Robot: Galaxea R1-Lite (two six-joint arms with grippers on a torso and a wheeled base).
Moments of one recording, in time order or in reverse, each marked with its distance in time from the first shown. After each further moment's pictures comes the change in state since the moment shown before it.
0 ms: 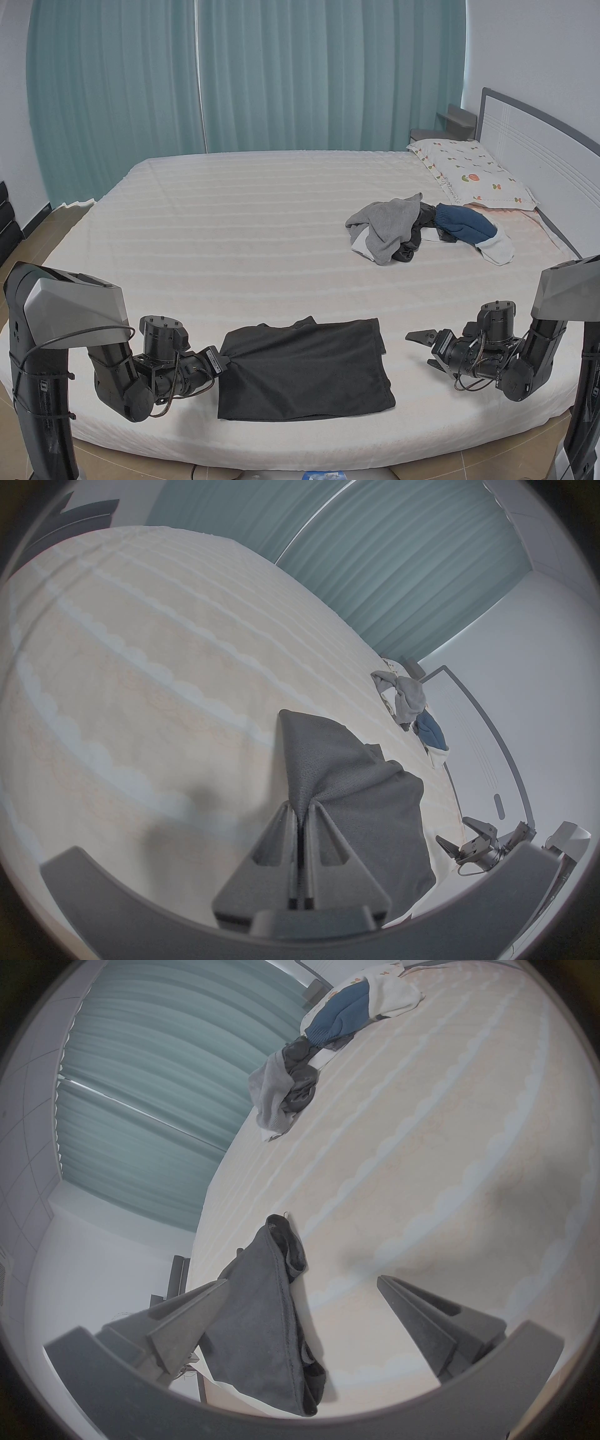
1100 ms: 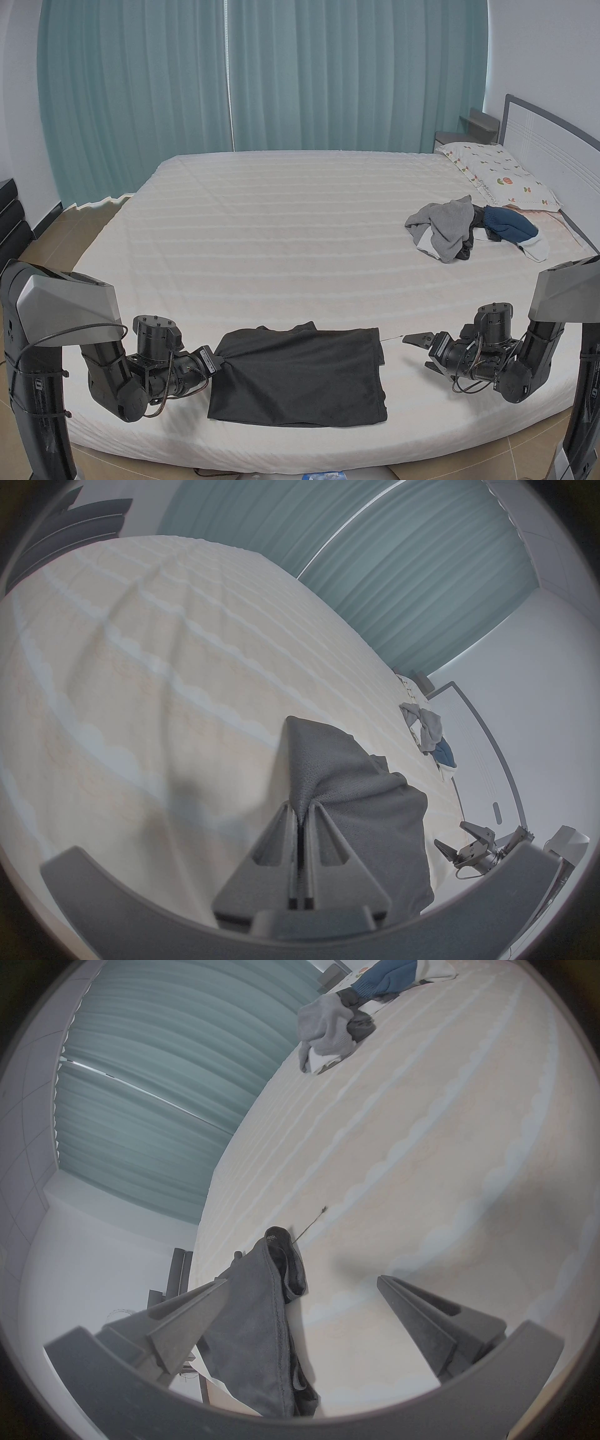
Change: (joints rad) left arm 0.021 -0.023 0.029 0.000 0.003 0.000; right arm 0.014 0.006 0.001 0.000 -0.006 0.001
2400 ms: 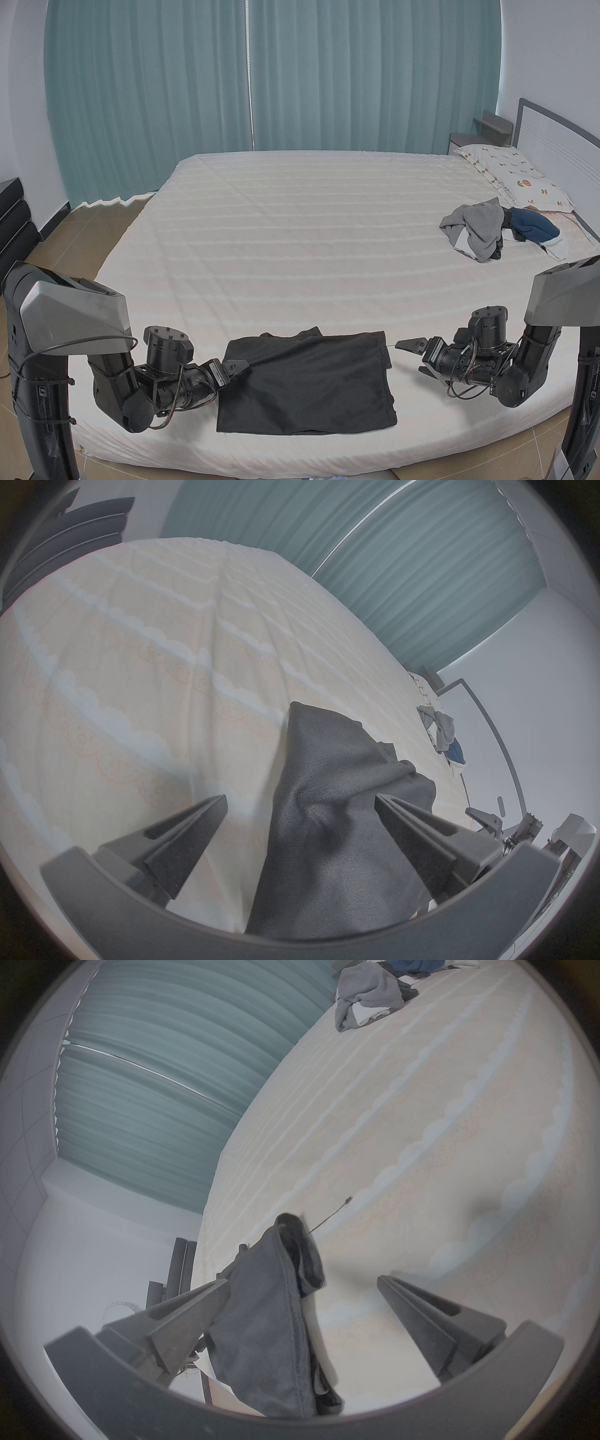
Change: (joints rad) left arm -0.078 0.002 0.040 0.008 0.043 -0.026; right arm 0.046 0.001 0.011 0.000 -0.002 0.004
